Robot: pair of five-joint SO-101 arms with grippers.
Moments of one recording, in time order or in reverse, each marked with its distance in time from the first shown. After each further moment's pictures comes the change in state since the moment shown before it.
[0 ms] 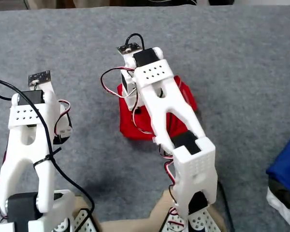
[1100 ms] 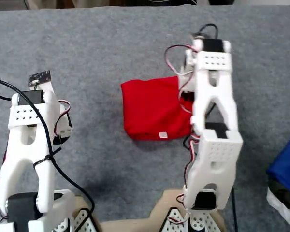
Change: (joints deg) left arm 0.0 0.0 0.0 0.0 0.0; right arm 27.8 5.9 -7.0 0.0 0.0
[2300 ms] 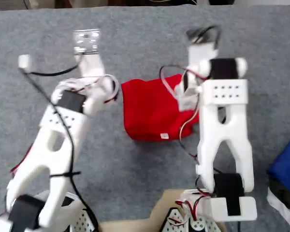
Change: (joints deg) left arm 25.8 -0.3 -6.5 -35.5 3.8; right arm -7.0 -41.7 34.0 -1.3 11.5
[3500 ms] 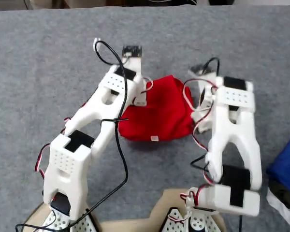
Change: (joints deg) left arm 6.1 49.0 -42.1 19.3 6.3; right arm 14.1 2.6 16.7 -14.9 21.7
